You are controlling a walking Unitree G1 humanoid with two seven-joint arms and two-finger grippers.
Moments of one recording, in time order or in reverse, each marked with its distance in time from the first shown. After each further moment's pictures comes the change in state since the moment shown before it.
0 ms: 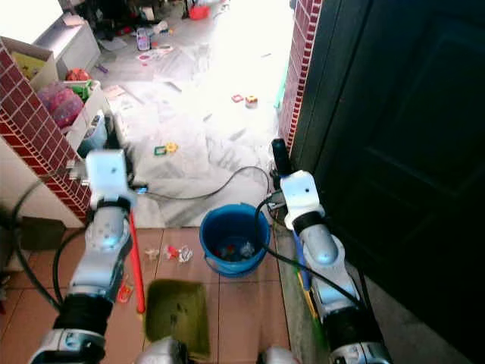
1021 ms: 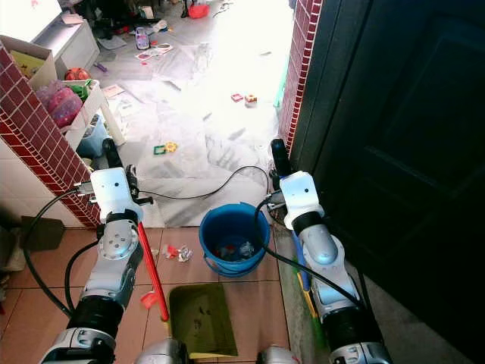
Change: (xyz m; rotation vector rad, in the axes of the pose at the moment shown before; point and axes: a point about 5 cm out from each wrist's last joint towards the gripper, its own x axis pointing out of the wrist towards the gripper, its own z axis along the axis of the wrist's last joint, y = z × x) left arm -0.006 -0.011 -0.020 -0.075 0.076 0.031; right arm 0.000 0.000 0.000 0.002 0.004 0.003
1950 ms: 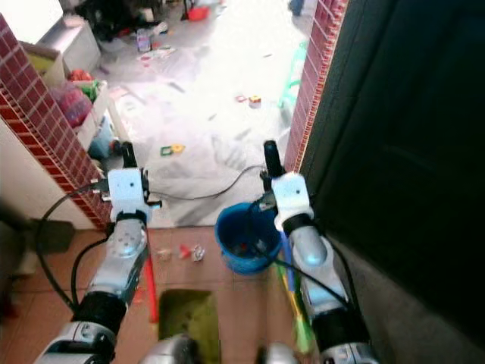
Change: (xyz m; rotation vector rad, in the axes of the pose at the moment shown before) left arm -0.002 -0.019 -0.009 0.063 0.049 -0.083; right arm 0.003 0.011 0.001 0.050 -0.009 0.003
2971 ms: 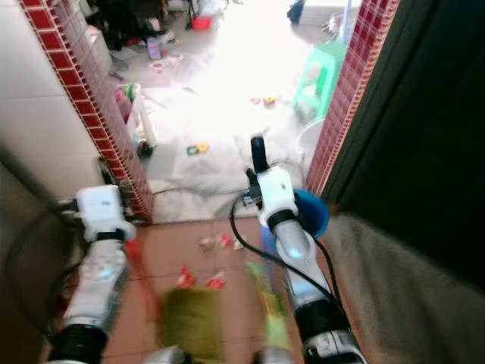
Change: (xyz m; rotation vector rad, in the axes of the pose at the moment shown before) left arm -0.025 0.040 -0.006 -0.028 -0.029 0.087; right arm 0.016 0.022 0.007 0.102 -0.025 0.028
